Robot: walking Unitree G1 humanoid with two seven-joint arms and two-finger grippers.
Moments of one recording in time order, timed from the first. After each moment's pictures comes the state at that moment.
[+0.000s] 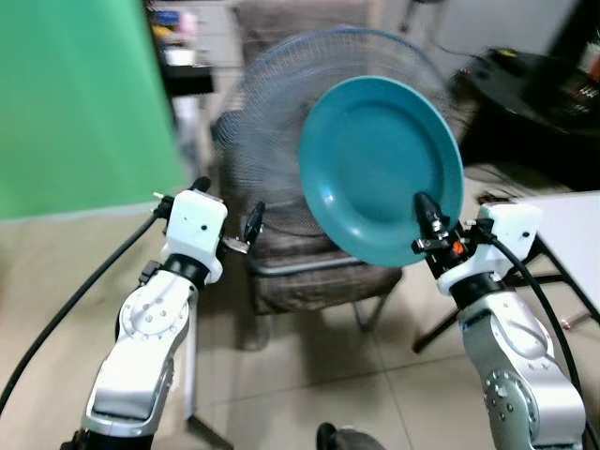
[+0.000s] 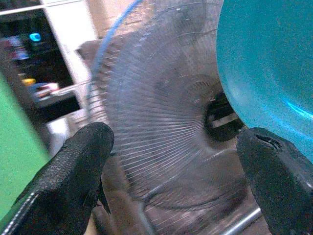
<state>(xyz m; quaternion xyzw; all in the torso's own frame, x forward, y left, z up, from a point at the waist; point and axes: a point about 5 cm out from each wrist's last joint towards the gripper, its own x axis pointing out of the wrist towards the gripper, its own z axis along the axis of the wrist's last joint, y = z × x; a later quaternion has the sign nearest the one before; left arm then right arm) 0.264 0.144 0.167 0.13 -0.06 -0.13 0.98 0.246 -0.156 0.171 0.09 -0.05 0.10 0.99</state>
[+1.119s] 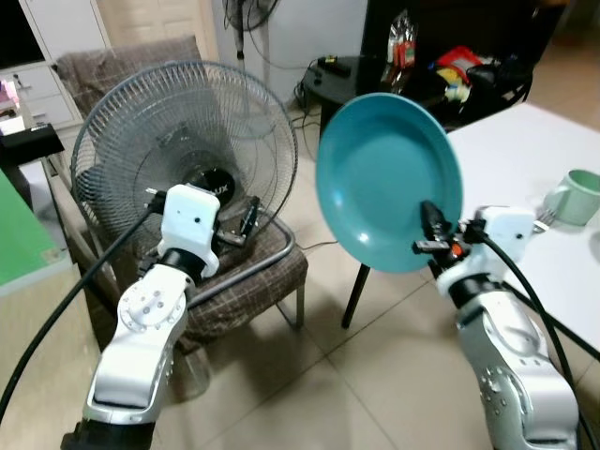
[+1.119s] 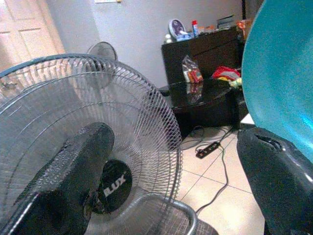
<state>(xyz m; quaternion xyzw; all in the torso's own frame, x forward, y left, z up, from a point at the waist) 0.272 0.156 0.167 0.11 -0.05 -0.11 0.99 0.254 -0.153 0.163 0.08 -0.02 0.07 0.99</state>
